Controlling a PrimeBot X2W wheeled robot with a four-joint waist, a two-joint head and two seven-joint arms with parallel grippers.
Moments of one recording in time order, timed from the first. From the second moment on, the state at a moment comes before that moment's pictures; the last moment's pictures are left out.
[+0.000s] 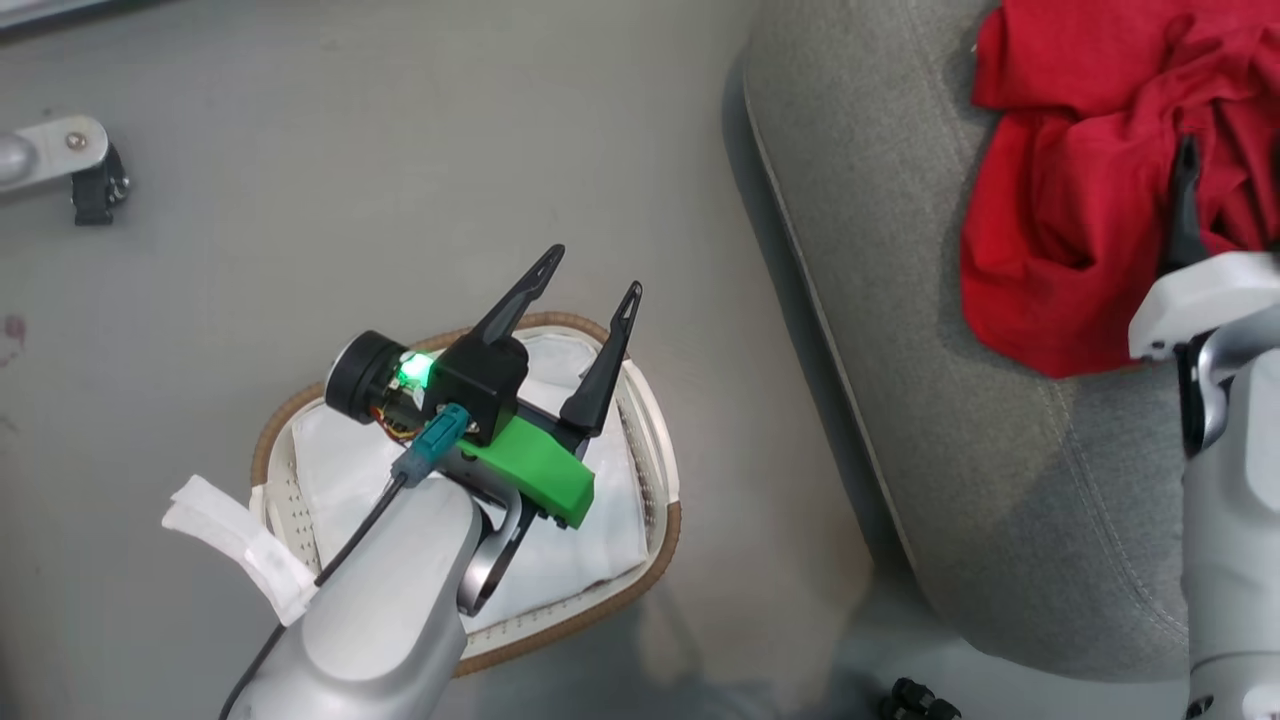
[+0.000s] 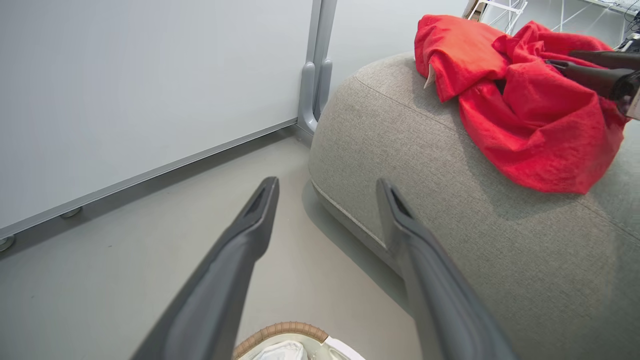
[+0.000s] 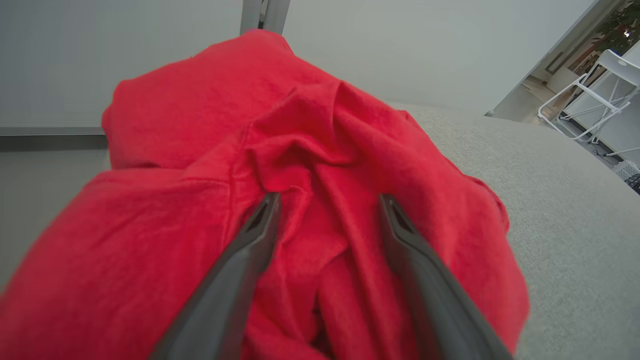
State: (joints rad) left arm -0.56 0.14 -0.62 0.40 -0.32 -0.11 -0.26; right arm -0.69 -0.10 -0.43 0.60 -0.26 0.13 -0.26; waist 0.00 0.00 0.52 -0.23
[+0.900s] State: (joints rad) left arm -0.30 0.06 -0.32 0.39 -0.39 -0.07 -0.26; right arm -0.48 -0.09 -0.21 0.43 -0.14 0.13 -0.26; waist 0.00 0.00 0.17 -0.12
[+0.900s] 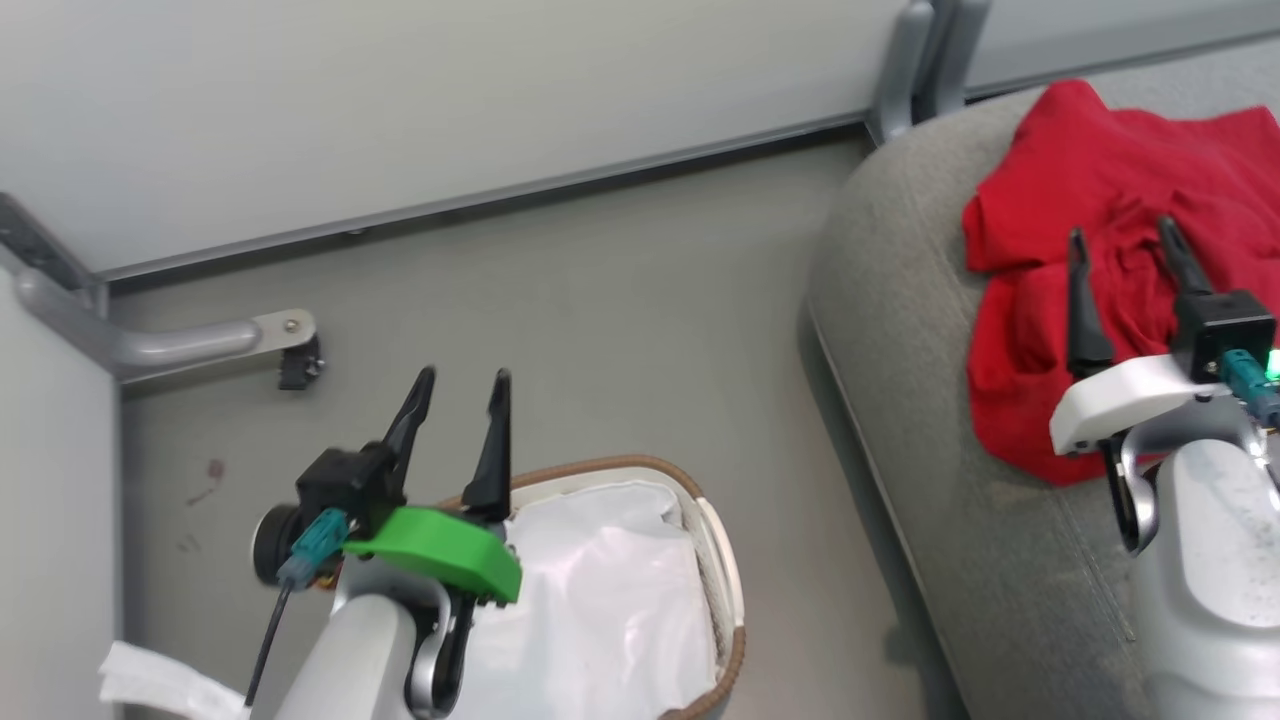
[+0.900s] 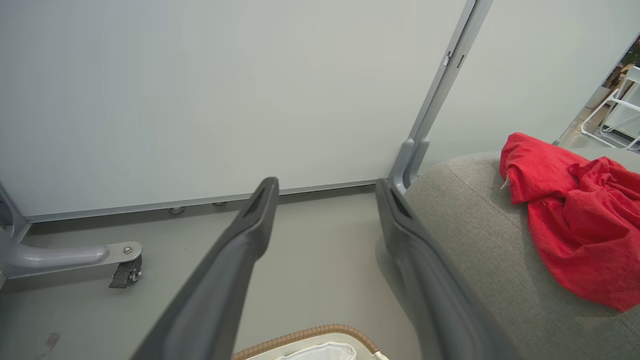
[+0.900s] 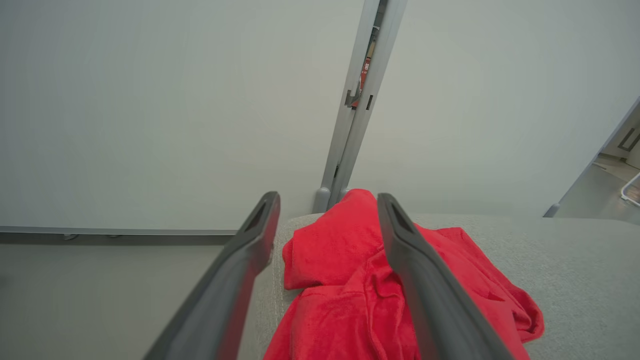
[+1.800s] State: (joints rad) left arm -0.06 0.05 -0.10 0.35 -0.32 -0.08 -0.26; right arm -0.15 -0.05 -0.02 0.37 0.13 0.13 -0.26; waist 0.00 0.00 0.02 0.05
